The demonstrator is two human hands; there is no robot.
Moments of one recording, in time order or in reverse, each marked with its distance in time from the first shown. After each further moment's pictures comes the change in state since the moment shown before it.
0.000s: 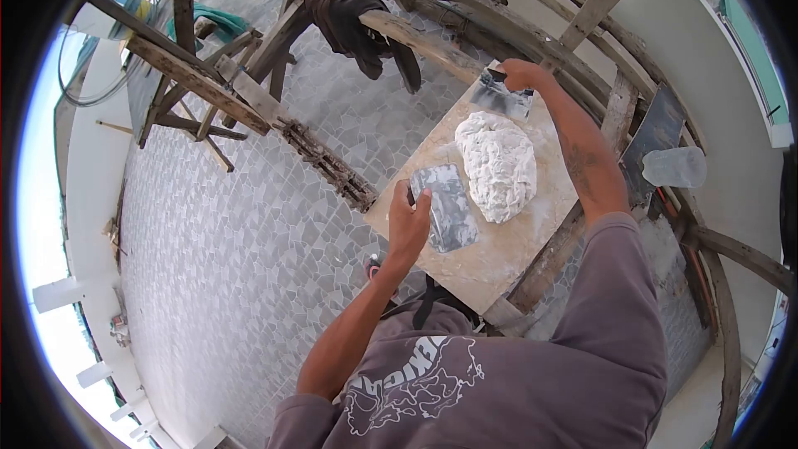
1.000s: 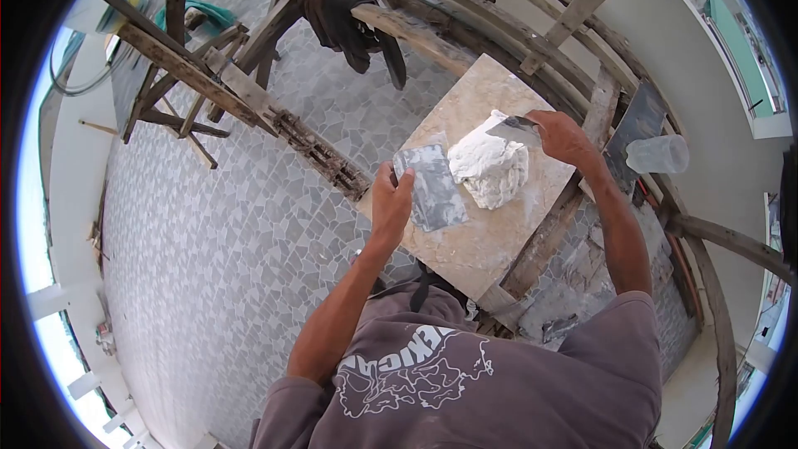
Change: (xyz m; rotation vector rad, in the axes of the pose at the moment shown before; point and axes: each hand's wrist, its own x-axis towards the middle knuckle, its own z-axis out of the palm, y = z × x) left_hand 0.008 -0.005 -0.025 -0.251 -0.074 -0.056; right_hand -0.227 -0.089 0.022 0.081 0.334 0.002
